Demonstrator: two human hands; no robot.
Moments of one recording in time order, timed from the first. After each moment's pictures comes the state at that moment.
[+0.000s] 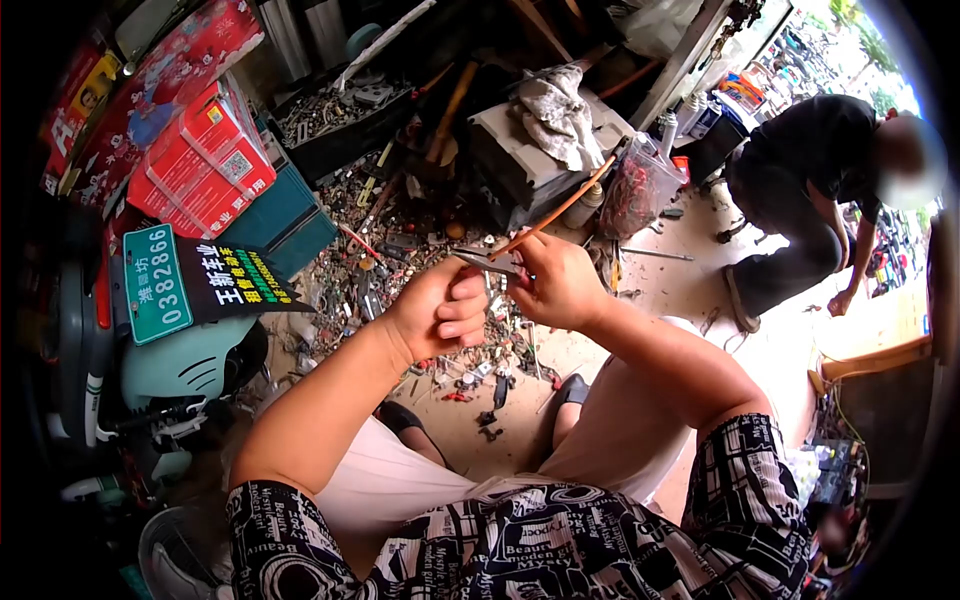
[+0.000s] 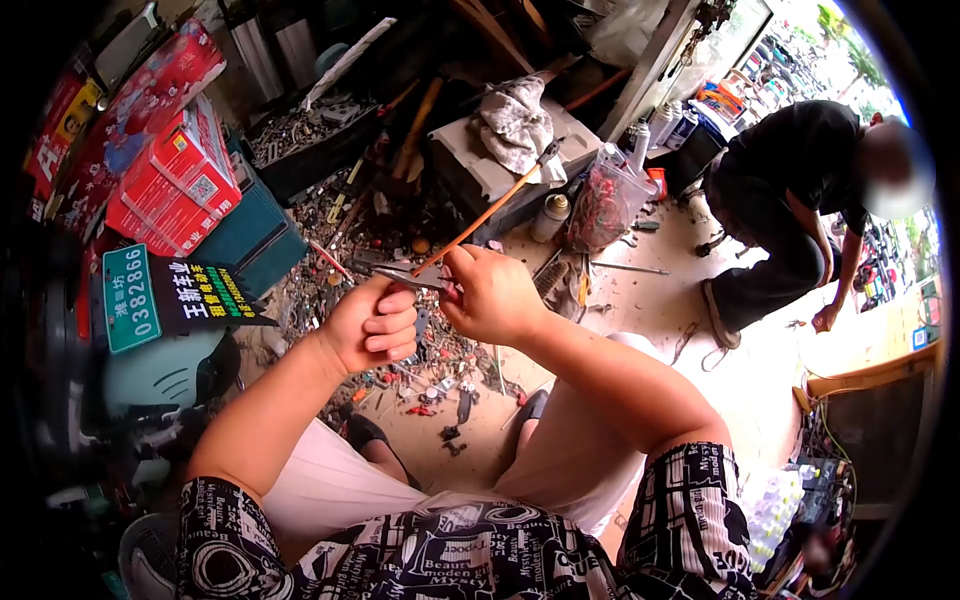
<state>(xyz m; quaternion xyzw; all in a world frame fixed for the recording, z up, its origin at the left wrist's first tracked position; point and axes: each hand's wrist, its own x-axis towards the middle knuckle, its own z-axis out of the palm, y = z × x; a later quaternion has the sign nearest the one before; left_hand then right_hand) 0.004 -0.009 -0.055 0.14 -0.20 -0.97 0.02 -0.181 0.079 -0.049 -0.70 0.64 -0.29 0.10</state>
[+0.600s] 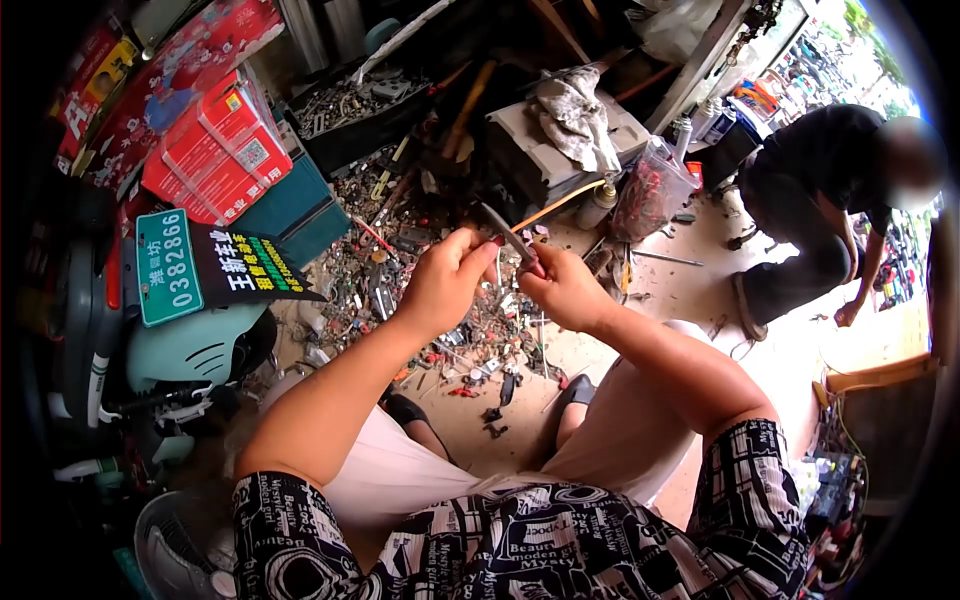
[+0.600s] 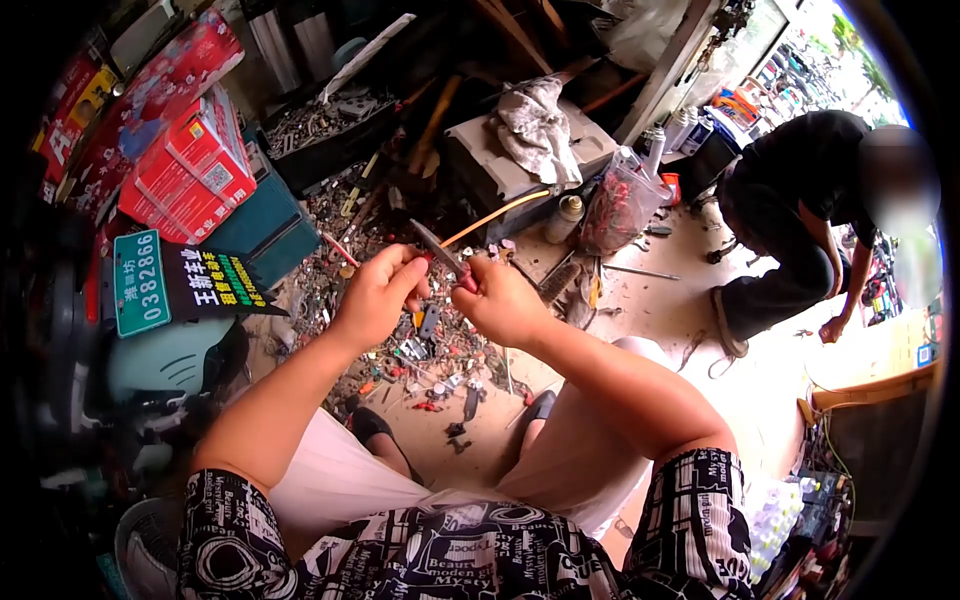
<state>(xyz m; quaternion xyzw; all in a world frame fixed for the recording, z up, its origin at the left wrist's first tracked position) -0.003 -0.006 -0.060 0.31 -0.68 -0.61 0.26 -0.174 0.082 -0.052 -0.51 0.70 -0.31 0.40</state>
